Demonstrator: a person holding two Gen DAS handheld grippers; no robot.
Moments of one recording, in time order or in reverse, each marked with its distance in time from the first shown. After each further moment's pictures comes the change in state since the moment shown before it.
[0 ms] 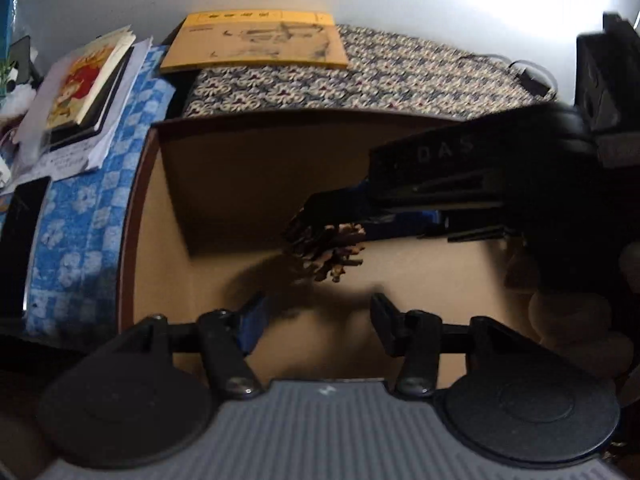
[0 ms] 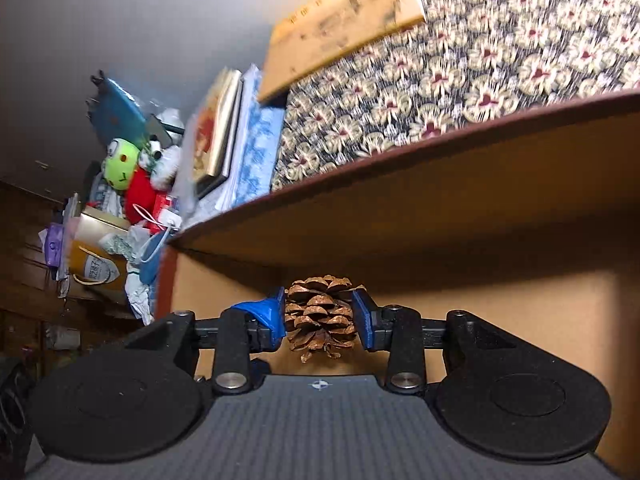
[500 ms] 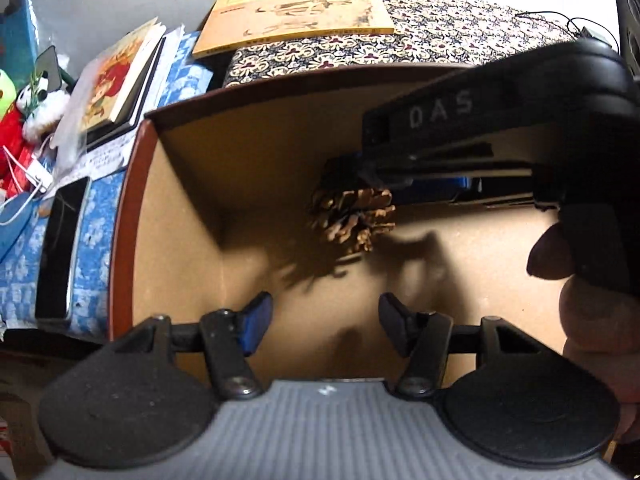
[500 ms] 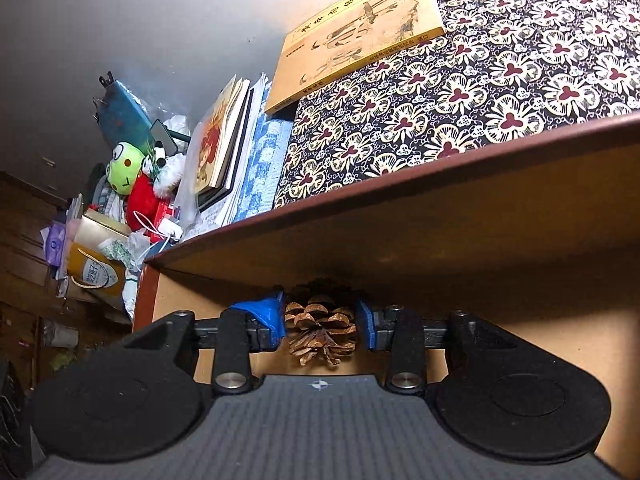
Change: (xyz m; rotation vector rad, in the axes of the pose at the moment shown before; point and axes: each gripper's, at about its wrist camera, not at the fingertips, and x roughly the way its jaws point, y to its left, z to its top) left arm 0.021 -0.013 0.009 0.025 0.077 0.199; right arm 0.010 -0.001 0.010 -0.047 -0.047 0.024
